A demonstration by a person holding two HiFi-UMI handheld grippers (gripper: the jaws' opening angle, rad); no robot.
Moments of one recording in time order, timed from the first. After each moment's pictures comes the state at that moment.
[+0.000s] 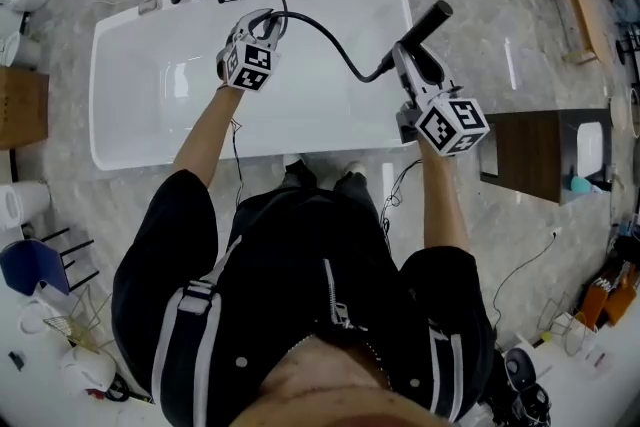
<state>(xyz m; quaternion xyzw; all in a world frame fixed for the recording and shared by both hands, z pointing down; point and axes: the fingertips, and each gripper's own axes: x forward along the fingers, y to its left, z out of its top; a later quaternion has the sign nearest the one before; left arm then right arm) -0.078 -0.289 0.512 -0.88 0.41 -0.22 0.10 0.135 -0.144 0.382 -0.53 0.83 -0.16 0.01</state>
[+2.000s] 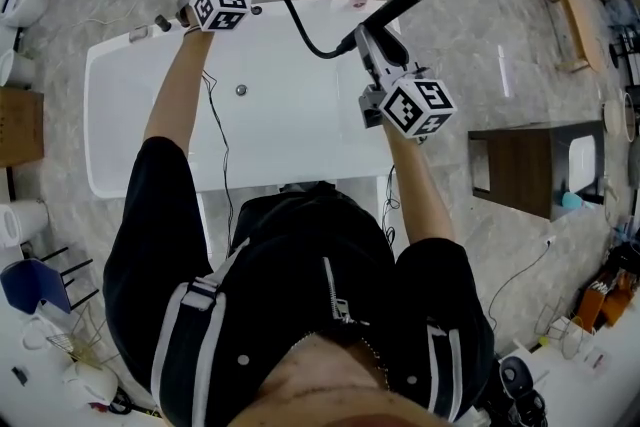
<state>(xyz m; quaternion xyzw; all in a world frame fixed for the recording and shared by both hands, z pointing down) -0.113 -0.500 0.360 -0.78 0.52 -0.20 0.29 0.100 -0.266 0.358 -0.52 0.84 -0.16 0.07</state>
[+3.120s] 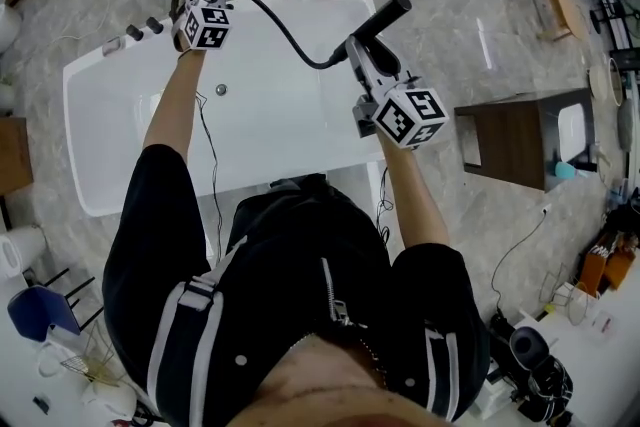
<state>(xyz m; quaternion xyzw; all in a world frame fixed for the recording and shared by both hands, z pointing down) -0.095 -0.502 0.501 -0.82 0.49 -0.25 0.15 0.129 -0.236 0.383 -0.55 0.82 -0.17 0.04</state>
